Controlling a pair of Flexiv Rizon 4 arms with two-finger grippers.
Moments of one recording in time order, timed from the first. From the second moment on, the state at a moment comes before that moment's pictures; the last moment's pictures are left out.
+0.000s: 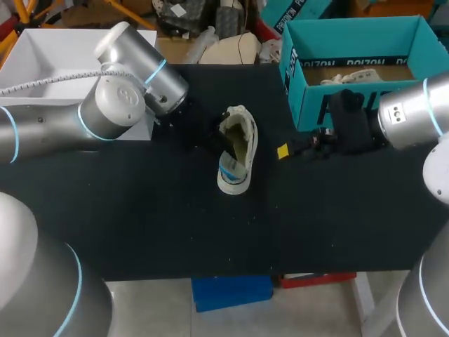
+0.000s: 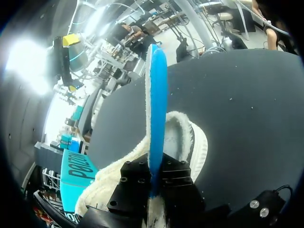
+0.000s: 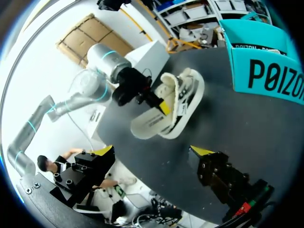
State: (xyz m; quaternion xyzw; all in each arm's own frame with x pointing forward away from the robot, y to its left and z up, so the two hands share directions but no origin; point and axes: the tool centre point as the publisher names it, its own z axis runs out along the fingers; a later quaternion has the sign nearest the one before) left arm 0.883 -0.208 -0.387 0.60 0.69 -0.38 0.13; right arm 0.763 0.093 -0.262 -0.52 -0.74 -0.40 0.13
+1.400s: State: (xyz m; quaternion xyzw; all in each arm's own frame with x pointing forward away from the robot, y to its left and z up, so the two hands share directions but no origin) left arm 0.809 -0.181 -0.345 0.58 0.70 -0.39 0.10; right arm 0.763 0.094 -0.262 -0.52 -0.74 -0.40 0.13
